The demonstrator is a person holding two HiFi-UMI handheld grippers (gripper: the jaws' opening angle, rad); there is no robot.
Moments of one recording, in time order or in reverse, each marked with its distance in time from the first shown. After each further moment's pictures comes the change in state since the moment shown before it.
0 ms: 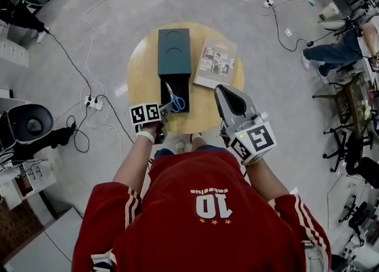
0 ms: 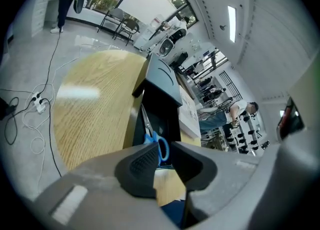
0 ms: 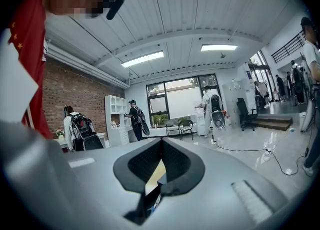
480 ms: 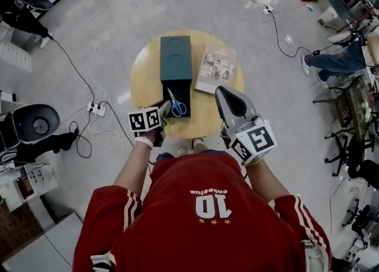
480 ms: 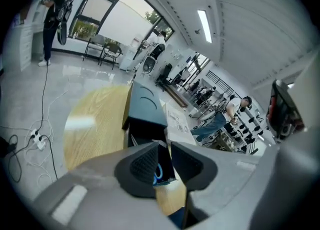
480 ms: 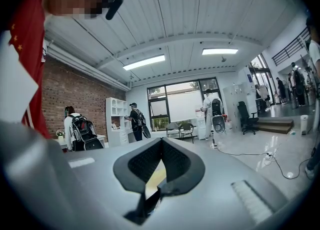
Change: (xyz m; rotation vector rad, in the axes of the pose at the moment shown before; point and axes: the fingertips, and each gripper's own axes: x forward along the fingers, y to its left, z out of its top) left arm -0.041 -0.044 0.044 0.239 -0.152 0.010; right arm -0.004 0.002 0.017 -0.015 -0.040 0.007
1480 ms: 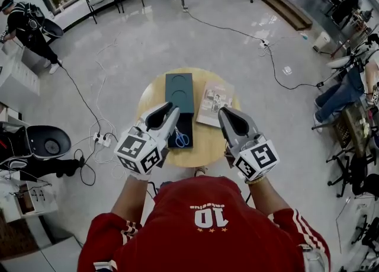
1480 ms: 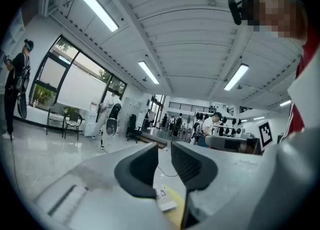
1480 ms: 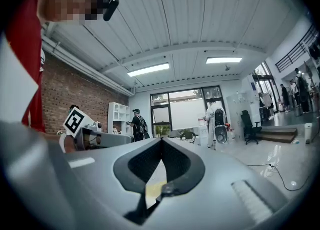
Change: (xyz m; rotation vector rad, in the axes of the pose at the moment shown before) left arm -0.166 -0.198 0.163 0.526 -0.525 -0.232; right arm -0.010 0.012 0.063 -0.043 -0.077 0.025
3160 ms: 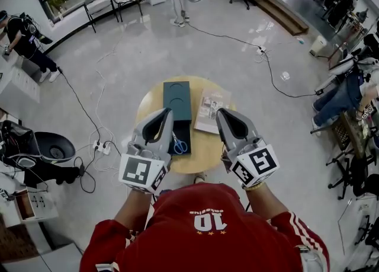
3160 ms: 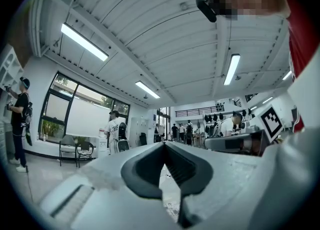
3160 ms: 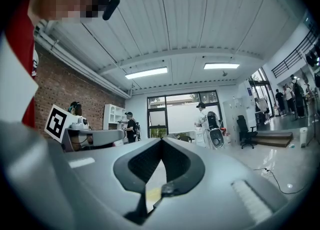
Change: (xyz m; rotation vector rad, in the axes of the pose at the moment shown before) left arm -0.018 -0.028 0.062 0.219 -0.156 0.144; right arm 0.001 0.005 0.042 -0.021 -0.035 -0.050
